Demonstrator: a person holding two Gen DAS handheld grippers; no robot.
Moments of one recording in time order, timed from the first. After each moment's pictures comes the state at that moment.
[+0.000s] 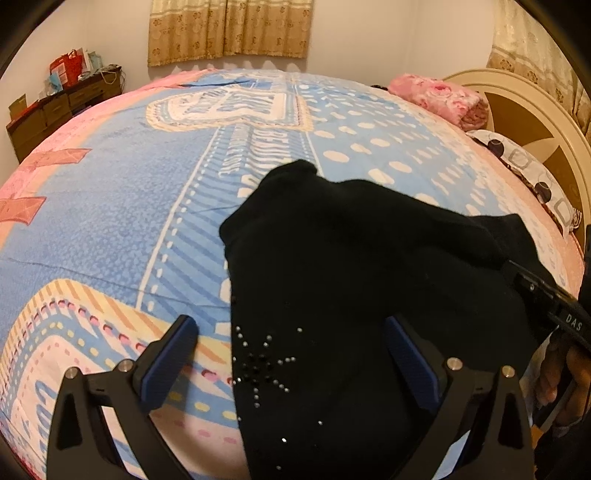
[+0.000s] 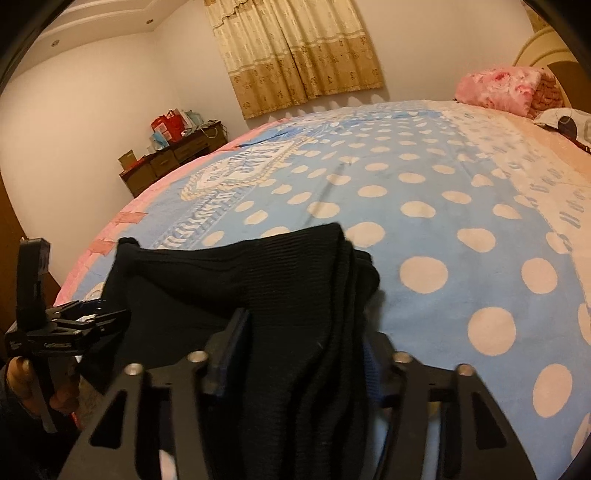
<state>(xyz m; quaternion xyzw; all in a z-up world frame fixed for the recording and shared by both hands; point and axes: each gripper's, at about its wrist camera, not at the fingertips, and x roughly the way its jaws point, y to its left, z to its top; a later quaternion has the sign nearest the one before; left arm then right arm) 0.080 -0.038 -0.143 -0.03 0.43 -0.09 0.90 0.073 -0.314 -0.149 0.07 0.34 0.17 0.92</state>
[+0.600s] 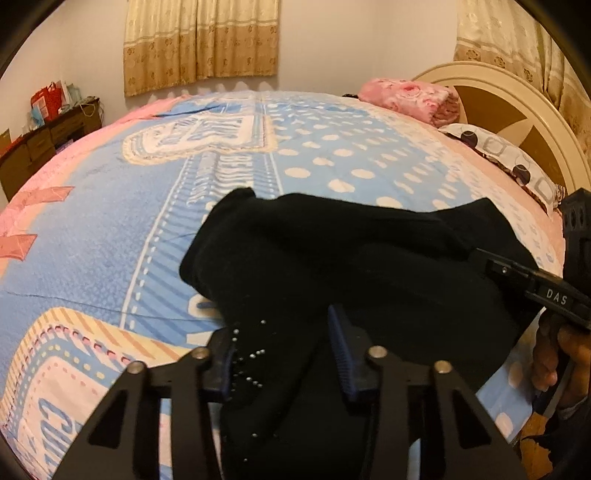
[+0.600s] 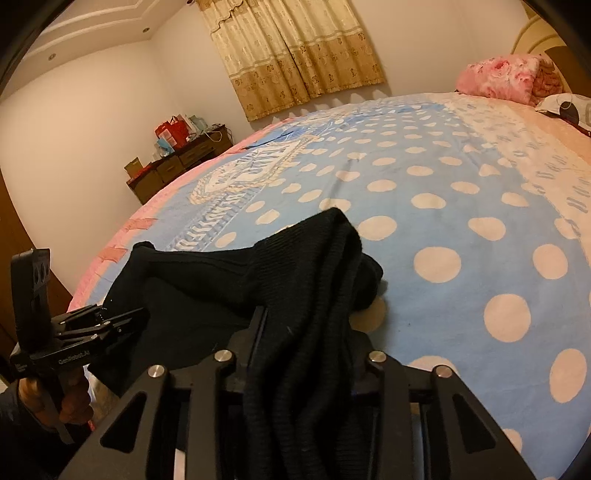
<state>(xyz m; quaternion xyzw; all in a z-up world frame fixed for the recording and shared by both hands) 0.067 -0.060 -0.130 0.01 0.39 -0.13 0.91 0.070 -0.314 -0.149 0.10 0.35 0.18 0.91</state>
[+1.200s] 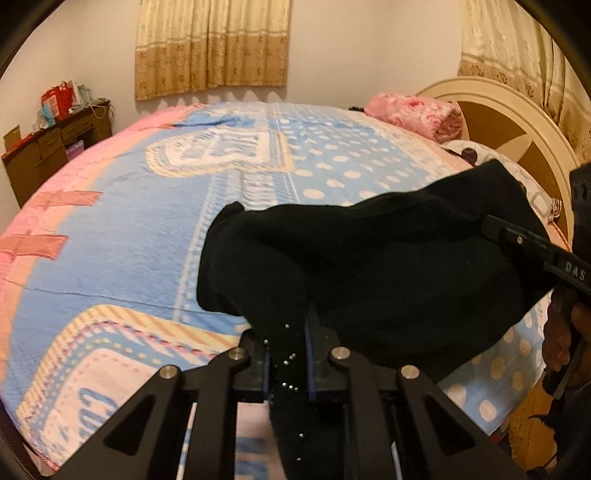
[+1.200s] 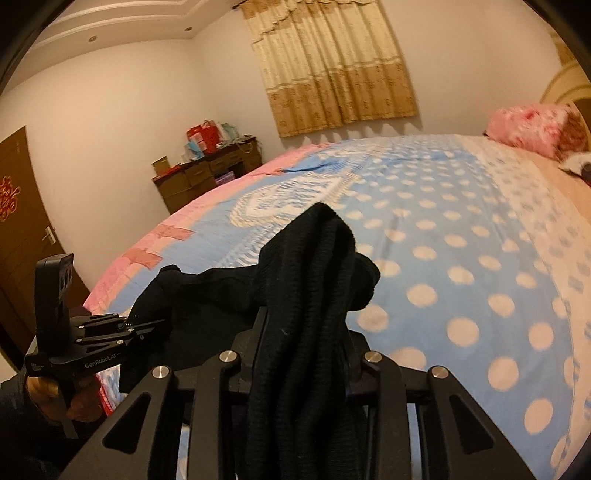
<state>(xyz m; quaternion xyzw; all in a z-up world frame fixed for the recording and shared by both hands) 0.043 -0.023 -0.094 -0.01 0.37 -0.11 0.92 0.063 -0.278 -0.081 0.05 0.30 0.23 0.93</state>
